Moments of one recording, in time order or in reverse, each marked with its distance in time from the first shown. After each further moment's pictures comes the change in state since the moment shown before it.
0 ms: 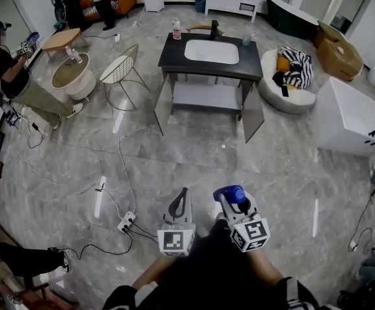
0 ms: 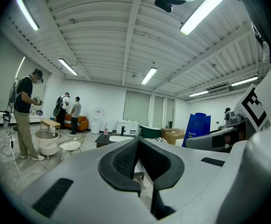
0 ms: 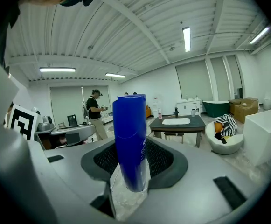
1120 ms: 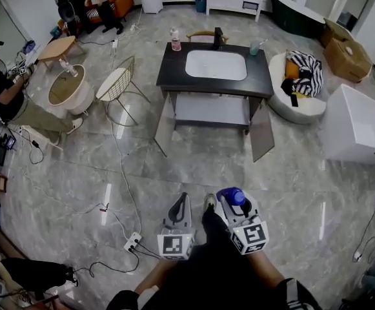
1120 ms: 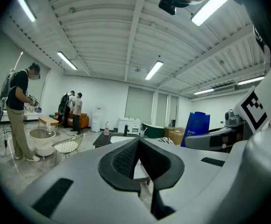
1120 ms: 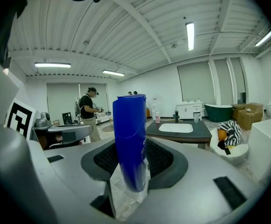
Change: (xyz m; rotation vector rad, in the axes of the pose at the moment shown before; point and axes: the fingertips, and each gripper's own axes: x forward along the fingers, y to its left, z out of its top) left arm 0.191 0.082 -0.002 0.014 0.064 -0.003; right arm 0.183 -0.099 0.052 -0.045 0.001 -0.012
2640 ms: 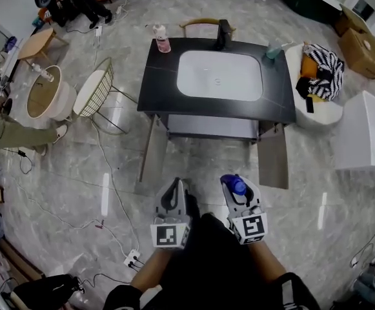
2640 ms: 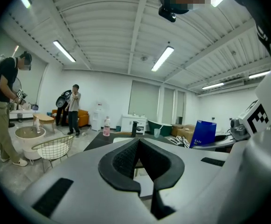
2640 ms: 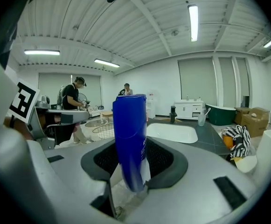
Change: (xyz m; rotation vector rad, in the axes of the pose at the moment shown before) left arm 0.374 0.137 -0.027 -0.044 -0.004 0.049; right arm 0.334 -0.216 -0.007 -0.086 0.017 -0.021
